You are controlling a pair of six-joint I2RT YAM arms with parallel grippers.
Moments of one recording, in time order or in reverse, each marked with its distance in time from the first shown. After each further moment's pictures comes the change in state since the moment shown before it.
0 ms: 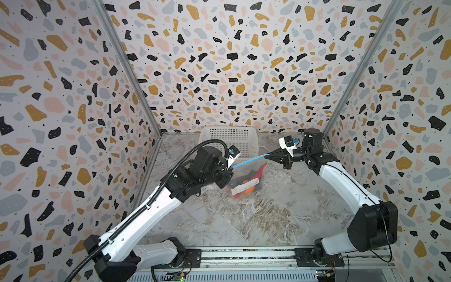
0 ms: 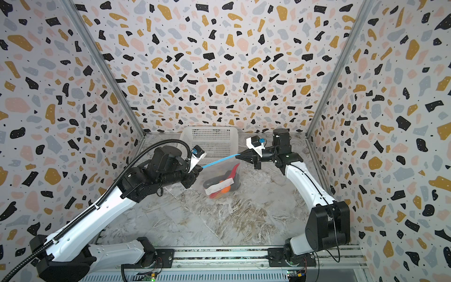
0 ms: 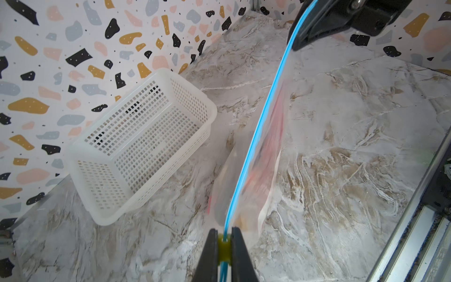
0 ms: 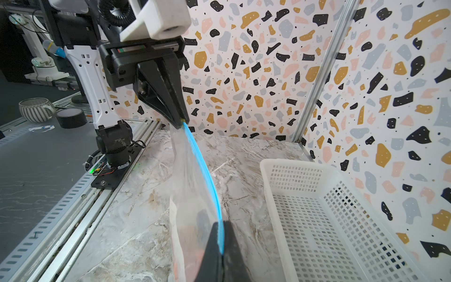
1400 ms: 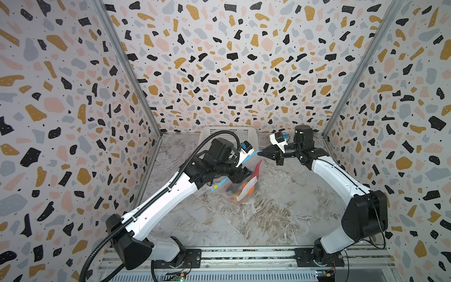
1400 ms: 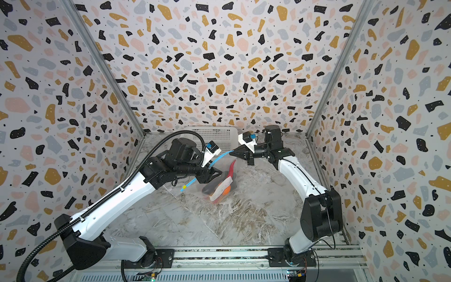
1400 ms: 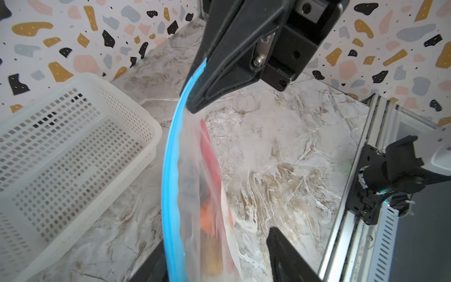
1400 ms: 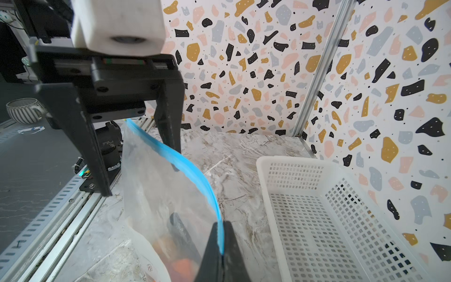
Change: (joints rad) left arm 0.013 0.212 0.092 0.108 0.312 -0.040; right arm 0.082 0.109 0.095 0.006 0.070 0.025
